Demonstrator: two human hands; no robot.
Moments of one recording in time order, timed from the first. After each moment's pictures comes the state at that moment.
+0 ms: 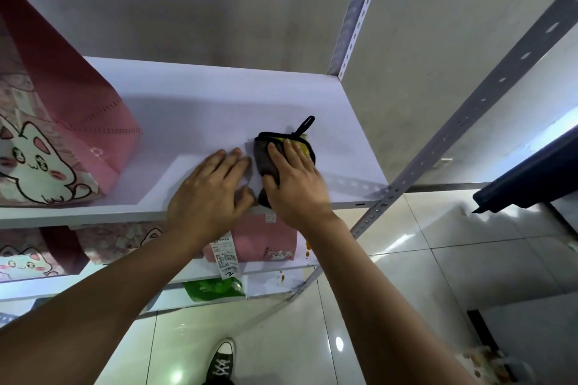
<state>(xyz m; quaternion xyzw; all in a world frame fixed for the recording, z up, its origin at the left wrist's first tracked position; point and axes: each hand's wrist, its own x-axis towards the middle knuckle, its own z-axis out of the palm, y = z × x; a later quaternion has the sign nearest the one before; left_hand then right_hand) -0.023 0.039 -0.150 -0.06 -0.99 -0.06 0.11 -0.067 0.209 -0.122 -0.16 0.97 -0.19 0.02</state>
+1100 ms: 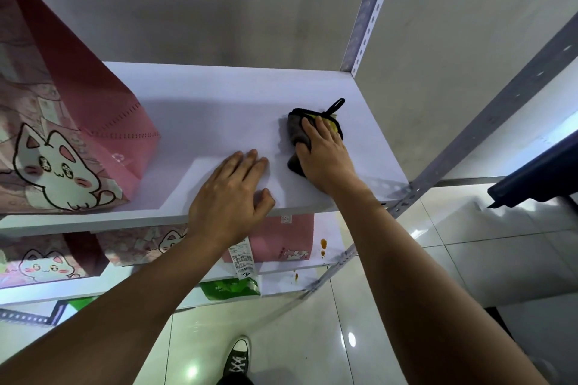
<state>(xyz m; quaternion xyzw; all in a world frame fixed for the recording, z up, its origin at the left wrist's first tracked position) -0.025 0.037 -0.152 -0.05 -0.99 -0.08 0.10 -0.127 0.212 -0.120 -0.12 0.97 -0.20 0.02</state>
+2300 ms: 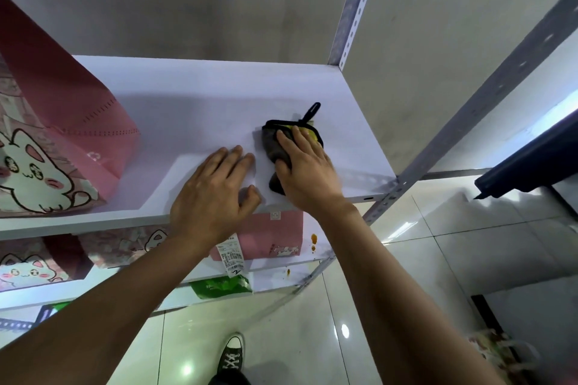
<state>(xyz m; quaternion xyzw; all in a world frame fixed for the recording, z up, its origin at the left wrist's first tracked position) -0.026 0.036 -0.156 -0.06 -0.99 -0.08 0.13 -0.085 0.211 -0.120 -0.15 0.97 -0.20 0.01</state>
